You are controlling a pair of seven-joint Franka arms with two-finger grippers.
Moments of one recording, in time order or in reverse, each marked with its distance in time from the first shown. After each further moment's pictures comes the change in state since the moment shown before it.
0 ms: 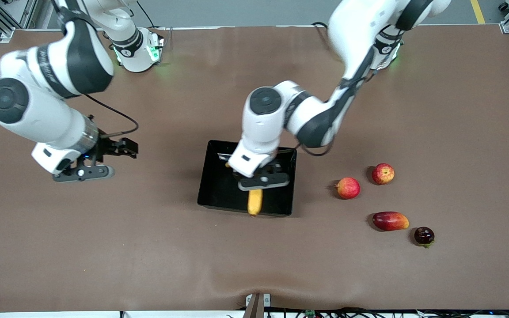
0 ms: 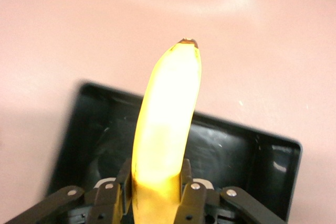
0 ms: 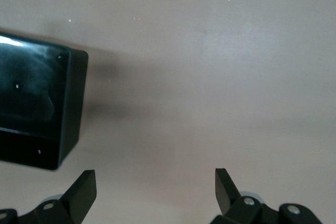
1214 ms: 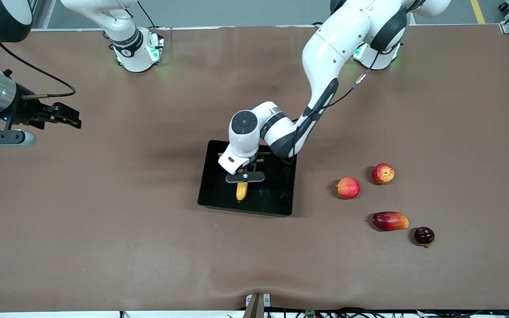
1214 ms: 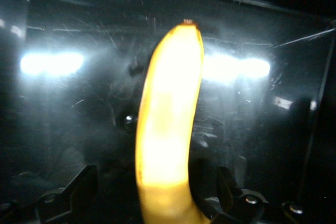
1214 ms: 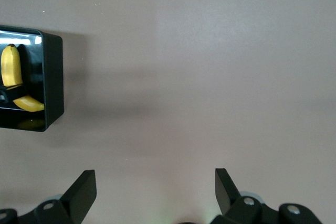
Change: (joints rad) left arm -0.127 0.290 -0.035 -0.055 0.000 0.223 -0.073; right arm -0.172 -0.158 -0.004 0.100 0.000 -0.304 -0.094
